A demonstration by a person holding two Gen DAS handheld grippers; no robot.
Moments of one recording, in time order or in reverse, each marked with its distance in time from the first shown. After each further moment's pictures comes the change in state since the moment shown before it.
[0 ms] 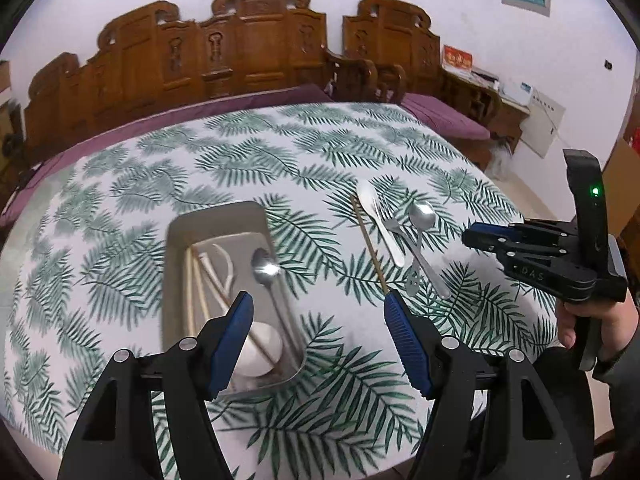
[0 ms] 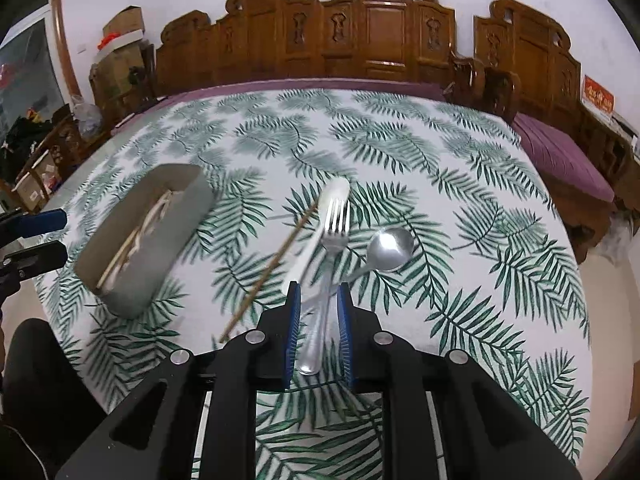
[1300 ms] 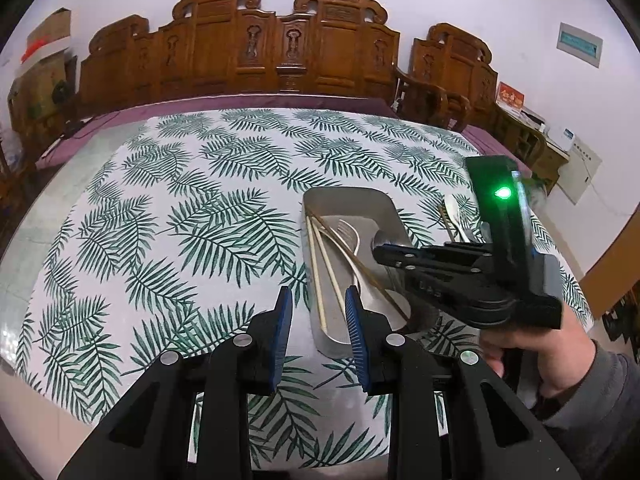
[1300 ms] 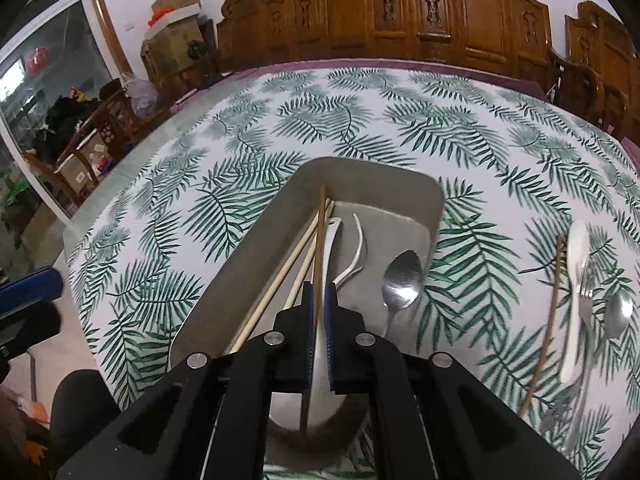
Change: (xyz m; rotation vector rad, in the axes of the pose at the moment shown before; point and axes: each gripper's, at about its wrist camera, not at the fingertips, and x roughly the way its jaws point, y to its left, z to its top) left arm -0.062 0.118 -0.045 -0.182 -0.044 0.092; right arm 0.090 0.201 0.054 -0.067 0.060 0.215
